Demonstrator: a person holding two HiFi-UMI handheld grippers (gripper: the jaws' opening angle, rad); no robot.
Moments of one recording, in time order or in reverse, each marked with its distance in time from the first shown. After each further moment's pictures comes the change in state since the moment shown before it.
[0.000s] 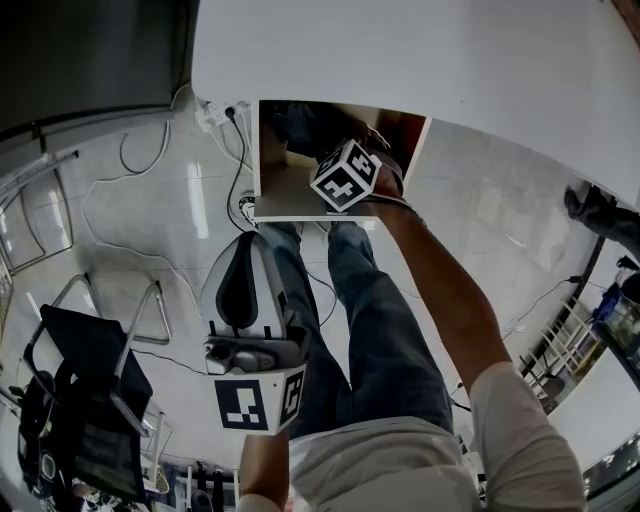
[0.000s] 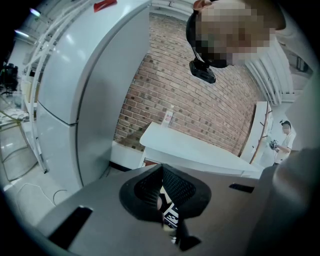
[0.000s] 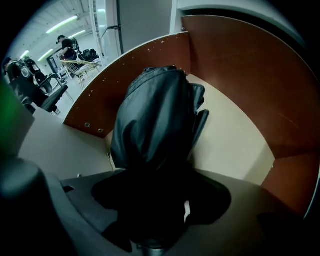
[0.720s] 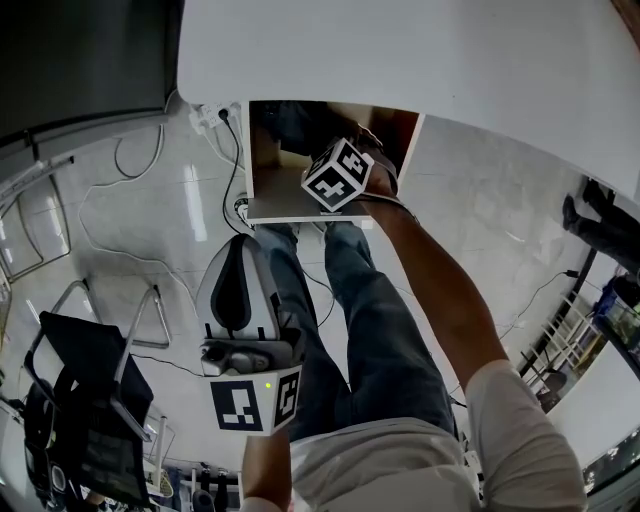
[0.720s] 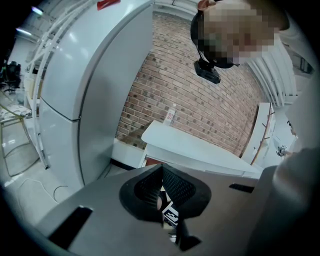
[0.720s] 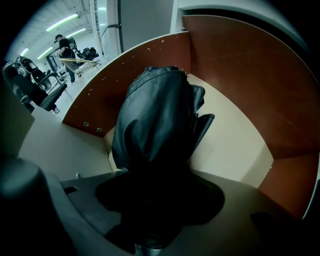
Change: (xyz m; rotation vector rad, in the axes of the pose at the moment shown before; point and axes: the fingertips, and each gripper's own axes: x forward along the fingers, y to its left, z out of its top) left arm -0.001 0.003 -0.007 -0.028 0.013 0.018; right arm 0.000 -0.001 0.001 -0.010 0.007 -0.017
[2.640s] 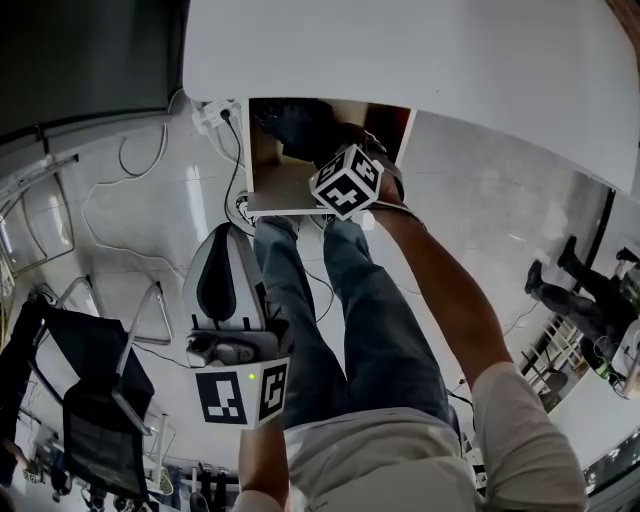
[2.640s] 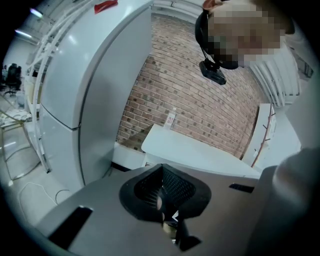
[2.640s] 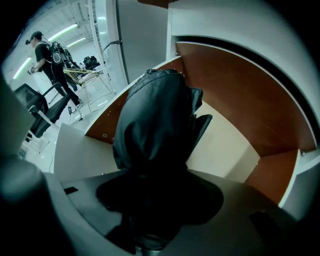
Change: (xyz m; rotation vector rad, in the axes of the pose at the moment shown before) left arm -0.005 -0.003 0.028 0.012 -0.015 0.008; right arm -0.048 0.003 0.002 0.038 -0.056 0.047
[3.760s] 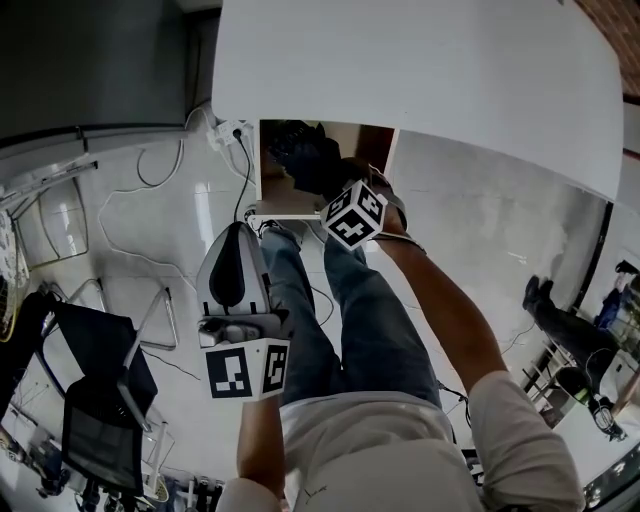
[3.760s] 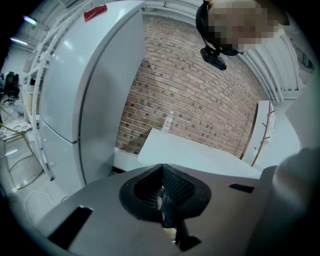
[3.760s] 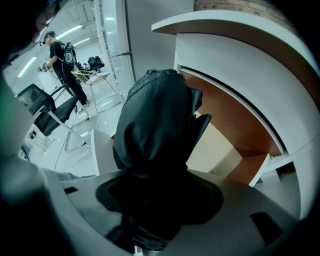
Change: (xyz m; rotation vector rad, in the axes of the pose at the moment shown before) left arm -0.016 -0.017 0.031 0.040 -0.002 0.016; right arm -0.067 0.017 -0.007 -0.031 -0.002 0.019
